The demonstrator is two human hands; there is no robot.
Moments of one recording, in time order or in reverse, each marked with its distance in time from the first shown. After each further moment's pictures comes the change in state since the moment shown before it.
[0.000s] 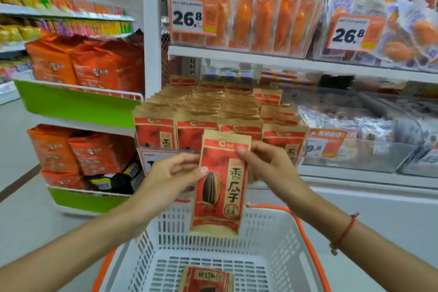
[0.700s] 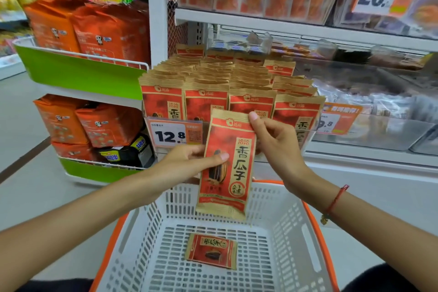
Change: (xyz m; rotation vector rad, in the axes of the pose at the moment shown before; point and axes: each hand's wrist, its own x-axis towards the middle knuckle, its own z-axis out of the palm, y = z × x) left_hand 0.007 -0.015 0.004 0.076 -0.250 -0.150; right_hand 0.000 0.010 0.021 0.013 0.172 0.005
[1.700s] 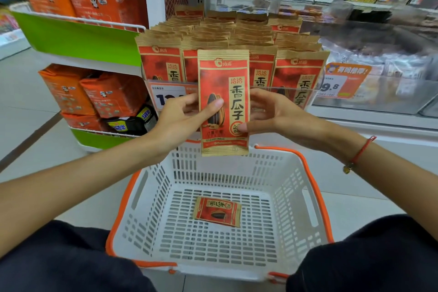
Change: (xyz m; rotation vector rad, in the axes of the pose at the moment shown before) left_hand 0.000 -0.012 0.009 -0.062 0.255 0.275; right_hand -0.009 -0.007 -0.027 0.046 -0.571 0.233
